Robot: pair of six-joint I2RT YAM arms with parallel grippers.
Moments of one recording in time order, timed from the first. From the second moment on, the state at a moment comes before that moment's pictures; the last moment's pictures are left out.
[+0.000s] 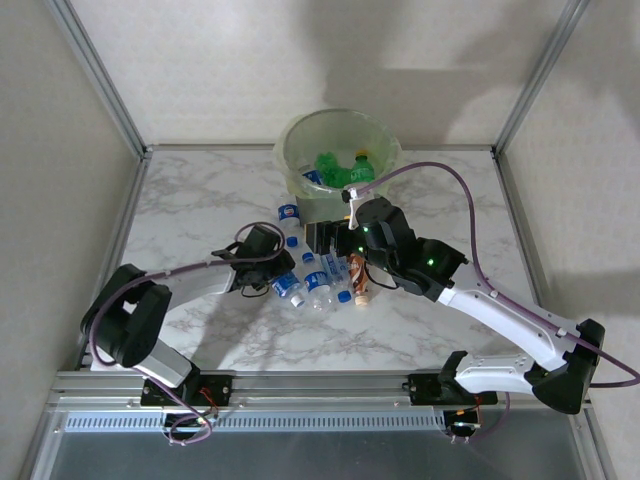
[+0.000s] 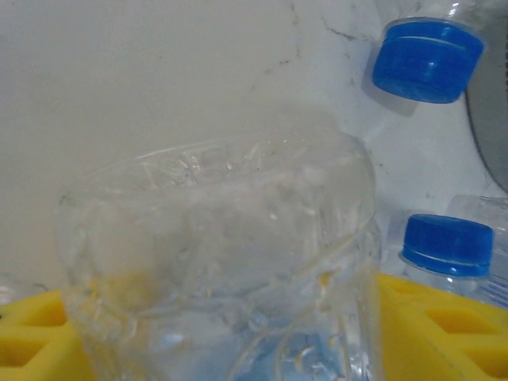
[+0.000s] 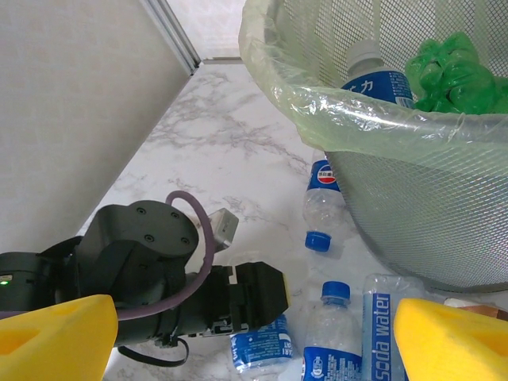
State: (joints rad) left arm -0.54 1.54 0.76 -0.23 -0.02 -1.07; right arm 0.95 1.20 1.20 -0.46 0.19 0.51
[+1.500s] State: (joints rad) left arm -0.51 0.97 0.77 0.31 0.26 -1.25; right arm 0.95 1.24 1.31 -0.38 -0.17 0.58
